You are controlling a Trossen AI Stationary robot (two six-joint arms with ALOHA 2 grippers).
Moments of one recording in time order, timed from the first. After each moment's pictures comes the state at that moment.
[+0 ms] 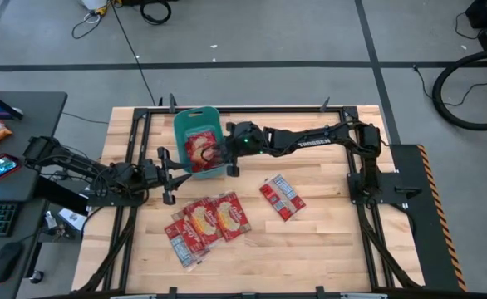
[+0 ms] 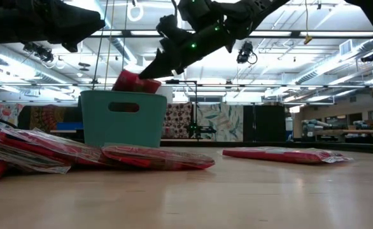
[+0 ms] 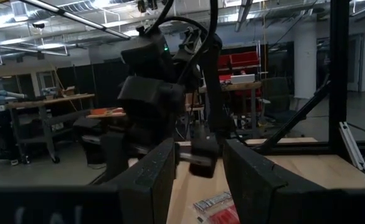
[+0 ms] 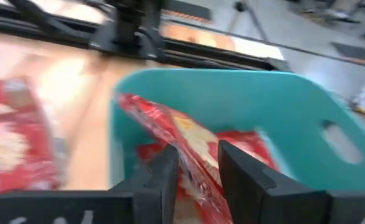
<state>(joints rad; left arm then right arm) -0.28 0.65 0.06 0.86 -0.48 0.19 -0.17 1.95 1.41 0.10 -0.08 -0.27</state>
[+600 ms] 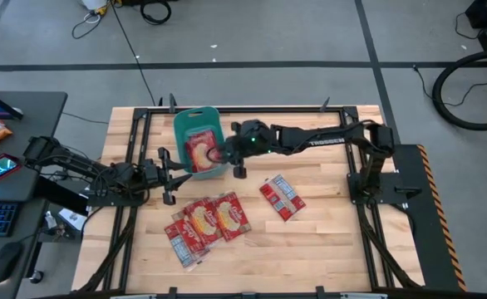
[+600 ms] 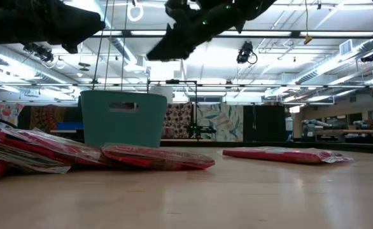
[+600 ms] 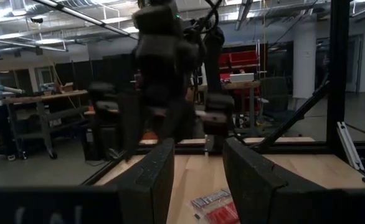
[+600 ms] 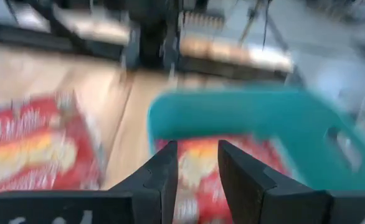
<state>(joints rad) -0.28 0.65 0.06 0.85 -0.48 0.17 -0.15 1.83 1.41 -0.04 -0.10 -0.23</state>
